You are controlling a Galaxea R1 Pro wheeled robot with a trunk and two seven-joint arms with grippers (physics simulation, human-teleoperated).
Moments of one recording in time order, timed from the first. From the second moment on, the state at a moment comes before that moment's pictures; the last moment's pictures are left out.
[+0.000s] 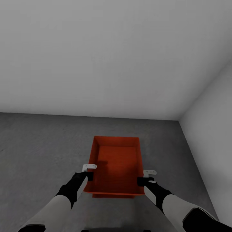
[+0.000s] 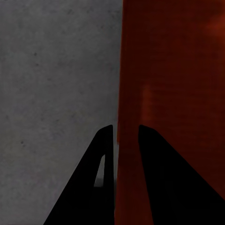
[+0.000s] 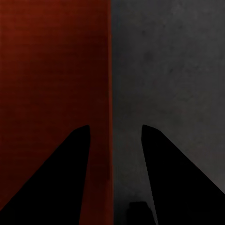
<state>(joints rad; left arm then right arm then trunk) -0.71 -0.11 0.03 -0.50 -0.04 0.41 0.17 -0.79 0.06 0.59 -0.17 -0.61 0.04 -0.19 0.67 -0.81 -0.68</state>
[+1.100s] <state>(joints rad) -0.71 -0.12 0.03 -0.50 -0.04 0.41 0.17 -0.79 0.06 0.59 -0.17 -0.61 0.04 -0.19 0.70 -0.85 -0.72</state>
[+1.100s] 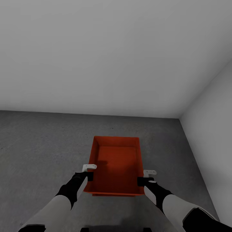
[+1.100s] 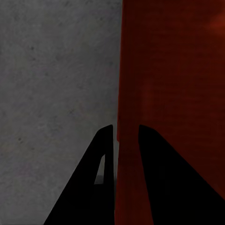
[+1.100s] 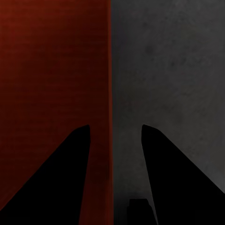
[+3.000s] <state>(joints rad) -0.71 -0.11 0.03 -0.50 -0.04 0.41 0.17 -0.79 0.06 0.59 -0.17 -0.61 0.04 -0.19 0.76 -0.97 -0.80</state>
